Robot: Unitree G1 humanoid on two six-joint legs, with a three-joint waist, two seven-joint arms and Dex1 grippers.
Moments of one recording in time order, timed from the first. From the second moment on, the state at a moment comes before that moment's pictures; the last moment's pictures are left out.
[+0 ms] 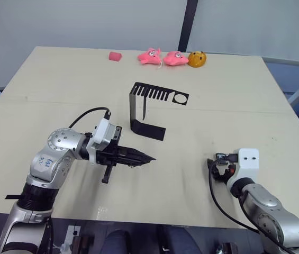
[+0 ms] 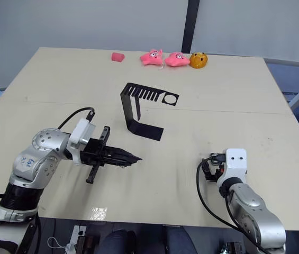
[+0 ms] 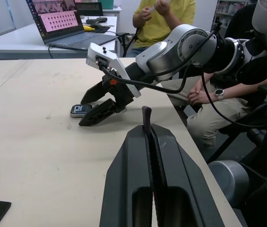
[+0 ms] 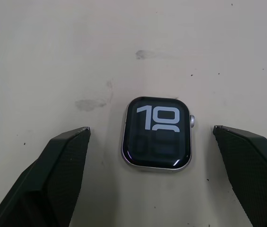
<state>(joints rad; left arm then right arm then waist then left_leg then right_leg) -0.50 0.63 -0.08 -0.17 -0.59 0.38 -1.32 0.07 -0.33 -0.18 -0.59 0.41 0.87 0.00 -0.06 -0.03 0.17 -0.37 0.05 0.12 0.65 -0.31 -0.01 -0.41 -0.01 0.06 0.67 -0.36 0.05</state>
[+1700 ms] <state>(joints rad) -0.49 0.64 -0.08 -0.16 -0.58 0.37 -1.31 0.10 -0.31 -0.21 -0.51 0.38 0.74 0.12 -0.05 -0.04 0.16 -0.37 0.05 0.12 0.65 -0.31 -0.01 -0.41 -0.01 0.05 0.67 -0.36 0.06</state>
